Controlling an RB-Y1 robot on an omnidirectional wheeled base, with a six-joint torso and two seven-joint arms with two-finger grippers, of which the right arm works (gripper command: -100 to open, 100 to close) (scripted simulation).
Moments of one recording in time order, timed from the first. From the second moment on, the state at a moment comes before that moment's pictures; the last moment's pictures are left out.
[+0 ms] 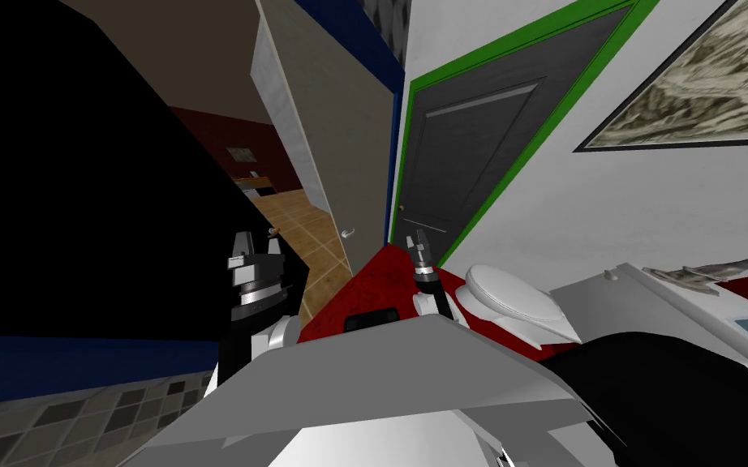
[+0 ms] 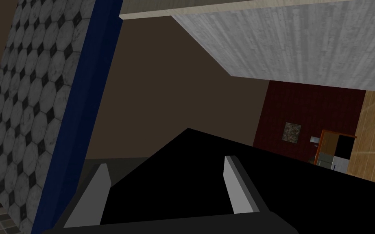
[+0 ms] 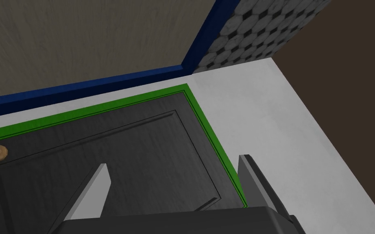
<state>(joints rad) 0.48 -0.07 0.11 -2.08 0.00 -0.54 -0.05</state>
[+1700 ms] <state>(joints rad) 0.41 -0.11 0.28 -1.67 0.15 -0.65 -0.12</state>
